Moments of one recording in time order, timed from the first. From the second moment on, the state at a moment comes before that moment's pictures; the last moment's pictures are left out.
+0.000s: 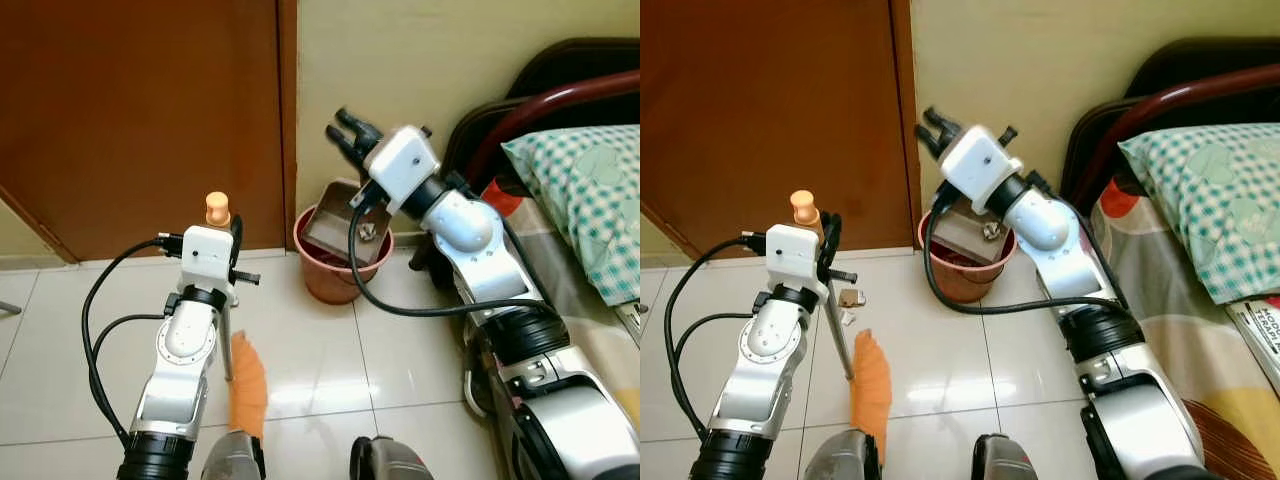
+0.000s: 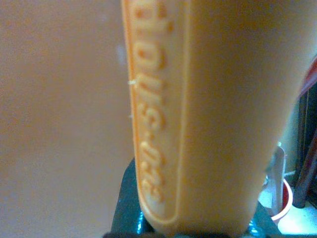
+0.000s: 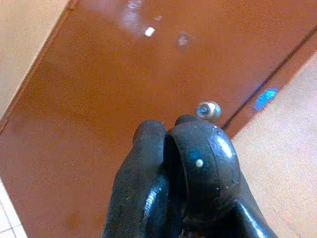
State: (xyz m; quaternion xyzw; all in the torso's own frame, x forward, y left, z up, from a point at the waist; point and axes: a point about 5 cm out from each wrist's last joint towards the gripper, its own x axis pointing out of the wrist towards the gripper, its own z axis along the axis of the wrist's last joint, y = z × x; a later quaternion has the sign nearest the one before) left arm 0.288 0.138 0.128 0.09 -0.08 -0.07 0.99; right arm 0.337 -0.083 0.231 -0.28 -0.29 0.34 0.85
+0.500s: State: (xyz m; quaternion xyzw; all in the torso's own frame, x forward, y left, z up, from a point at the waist) left arm 0.293 0.138 0.127 0.08 -0.08 -0.06 0.99; right arm 0.346 -0.091 0.318 -0.18 -0.40 0.23 0.87
